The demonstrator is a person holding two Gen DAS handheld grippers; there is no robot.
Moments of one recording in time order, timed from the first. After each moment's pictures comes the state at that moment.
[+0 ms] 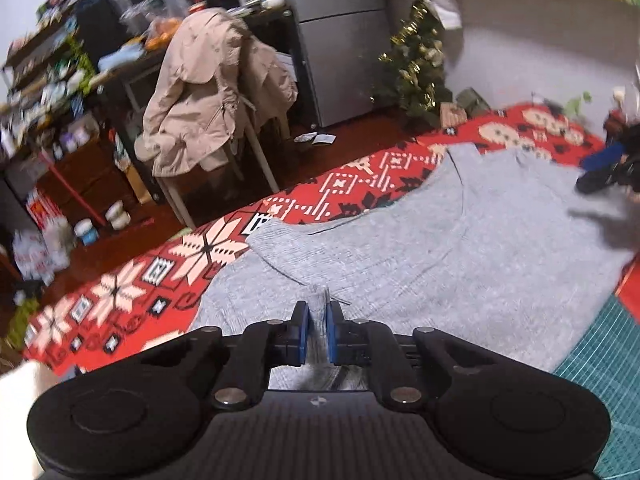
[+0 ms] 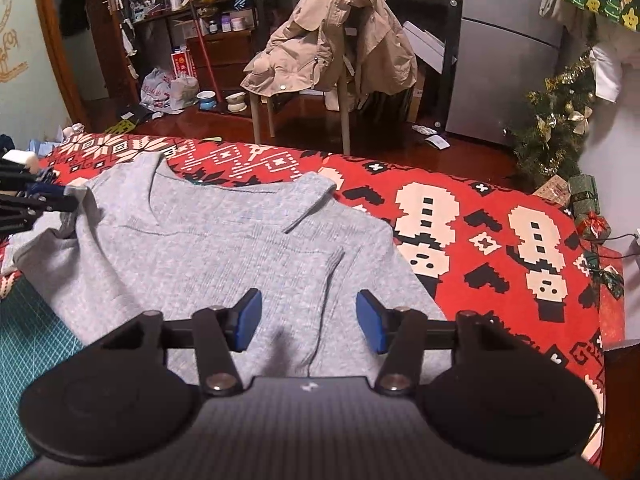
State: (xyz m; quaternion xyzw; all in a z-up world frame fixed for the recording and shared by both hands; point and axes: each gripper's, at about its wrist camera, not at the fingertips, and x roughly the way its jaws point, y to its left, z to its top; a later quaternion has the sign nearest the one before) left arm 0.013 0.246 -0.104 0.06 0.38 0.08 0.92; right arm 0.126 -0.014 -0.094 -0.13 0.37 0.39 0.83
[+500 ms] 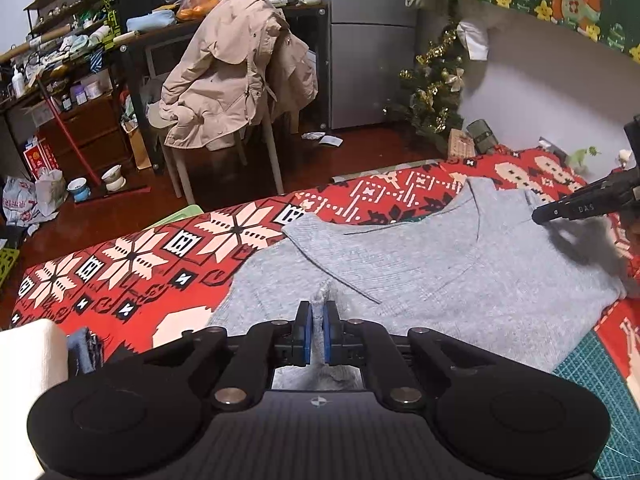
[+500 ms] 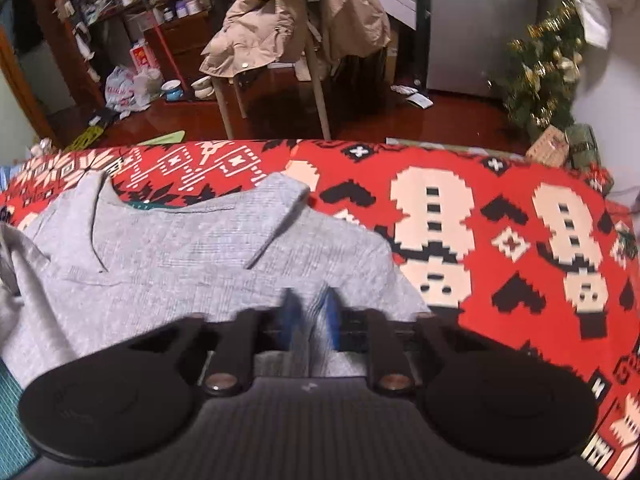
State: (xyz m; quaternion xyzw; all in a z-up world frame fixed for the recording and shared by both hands) left arm -0.009 0.289 -0.086 -0.02 0.38 0.08 0.92; right arm 0.185 0.035 -0.123 -0.11 0.43 0.34 0.83
